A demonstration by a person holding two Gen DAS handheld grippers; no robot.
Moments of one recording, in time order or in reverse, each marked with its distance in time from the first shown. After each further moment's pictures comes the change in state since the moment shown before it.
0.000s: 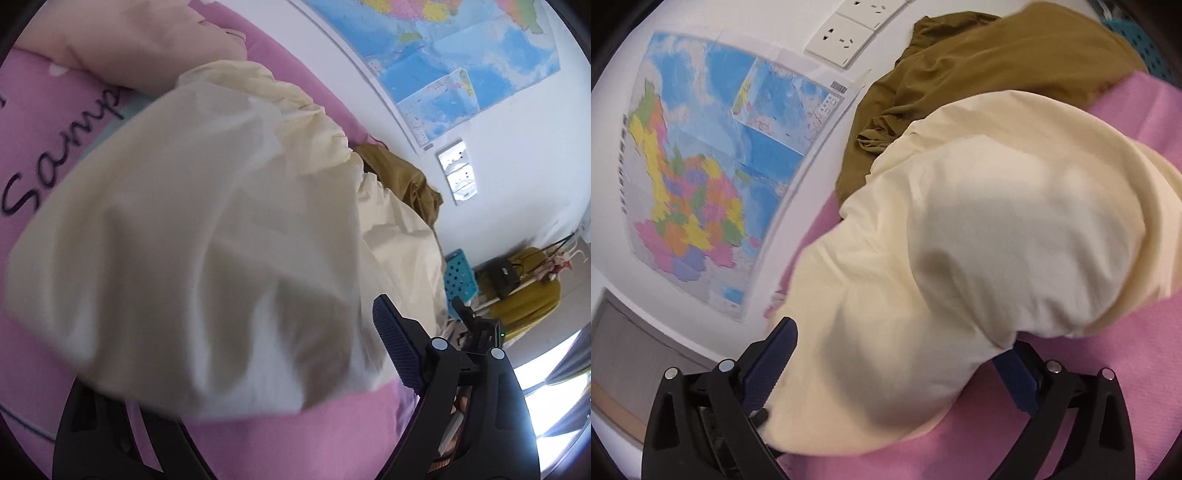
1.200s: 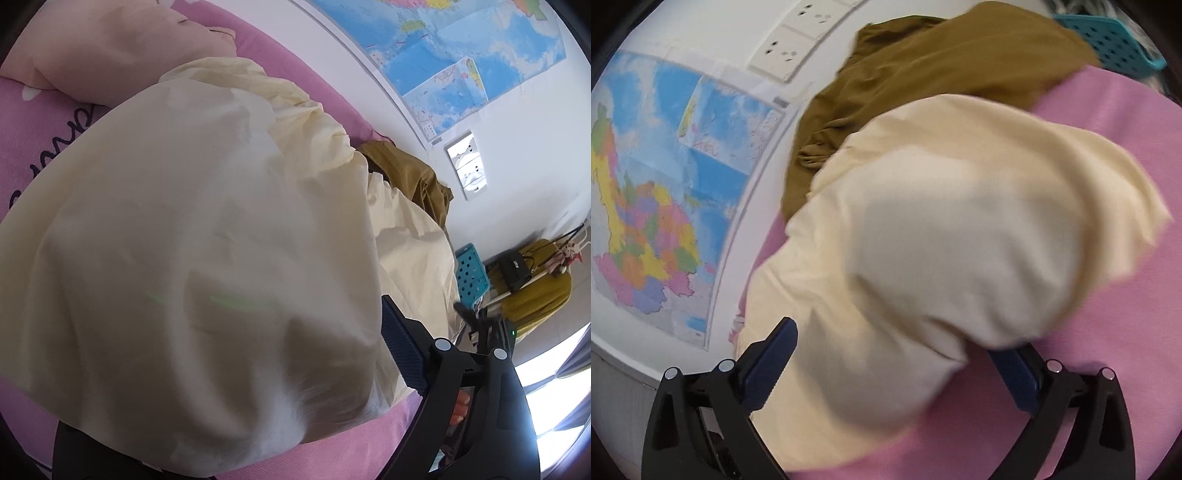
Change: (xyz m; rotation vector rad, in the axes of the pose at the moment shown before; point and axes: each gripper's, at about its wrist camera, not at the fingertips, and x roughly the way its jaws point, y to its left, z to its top) left arm 0.016 0.001 0.016 0.038 0.022 0.036; right arm 0.004 -0.014 0.015 0.108 -0.017 -0.143
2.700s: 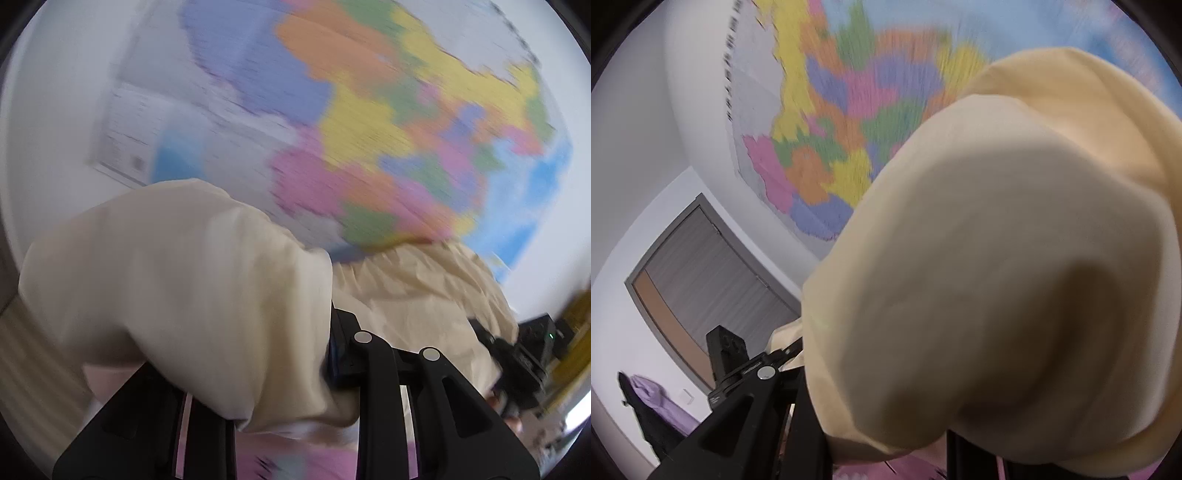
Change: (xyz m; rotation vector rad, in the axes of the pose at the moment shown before) left arm -0.199 0.009 0.262 0.162 -0.490 0.266; right arm 0.146 0.367 -0.002 -0.483 0.200 0.667
